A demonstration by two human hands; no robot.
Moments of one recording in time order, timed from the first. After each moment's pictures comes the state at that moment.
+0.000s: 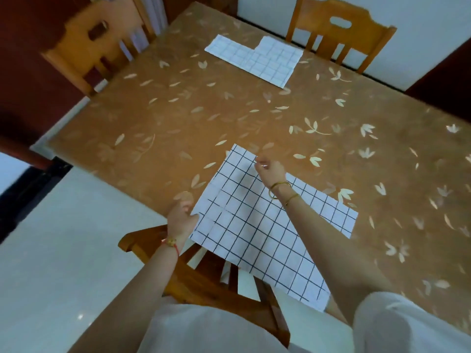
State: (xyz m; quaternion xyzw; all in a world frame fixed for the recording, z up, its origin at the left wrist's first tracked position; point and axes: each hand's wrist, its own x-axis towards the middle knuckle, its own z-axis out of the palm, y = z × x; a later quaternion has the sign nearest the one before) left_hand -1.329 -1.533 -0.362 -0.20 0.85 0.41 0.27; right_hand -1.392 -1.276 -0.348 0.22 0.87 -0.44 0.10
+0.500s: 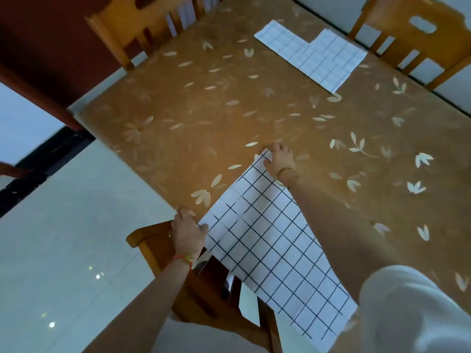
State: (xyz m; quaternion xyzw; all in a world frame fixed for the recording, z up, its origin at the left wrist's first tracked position) left_hand -1.314 -1.540 -0.403 -0.27 0.90 0.28 0.21; right_hand -1.496 -1.299 -0.404 0.07 0.96 -0.17 0.19
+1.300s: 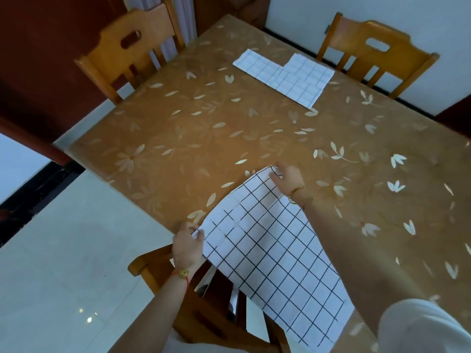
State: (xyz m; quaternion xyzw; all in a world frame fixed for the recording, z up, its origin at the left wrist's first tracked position) left_hand -1.330 -1.543 -0.390 -0.23 0.89 0.37 0.15; right_hand -1.468 -1.263 -0.371 0.08 0.95 -0.29 0.12
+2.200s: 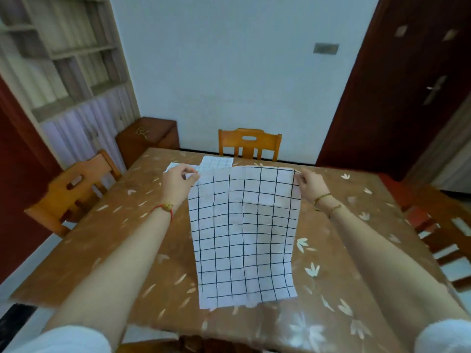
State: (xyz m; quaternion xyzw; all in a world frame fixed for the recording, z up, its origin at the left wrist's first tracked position) left_hand -1.486 -1.452 -0.142 0.21 0.85 0.48 -0.05; right_hand -1.310 -1.137 -0.140 0.27 0.92 -0.23 -0.17
